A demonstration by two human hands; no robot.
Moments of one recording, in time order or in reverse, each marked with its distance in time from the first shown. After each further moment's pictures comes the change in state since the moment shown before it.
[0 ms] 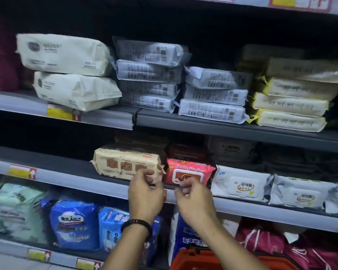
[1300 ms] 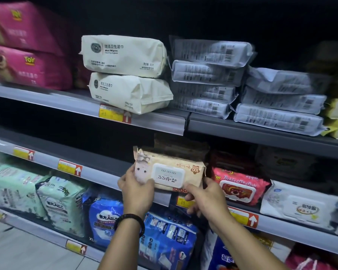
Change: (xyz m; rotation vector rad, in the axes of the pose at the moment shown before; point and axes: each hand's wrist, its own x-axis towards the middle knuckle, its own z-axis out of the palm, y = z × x) left_hand 0.084 -0.059 -0.097 -0.282 0.036 -0.204; right_hand 0.035 -0.056 0.081 0.522 -0.210 0.133
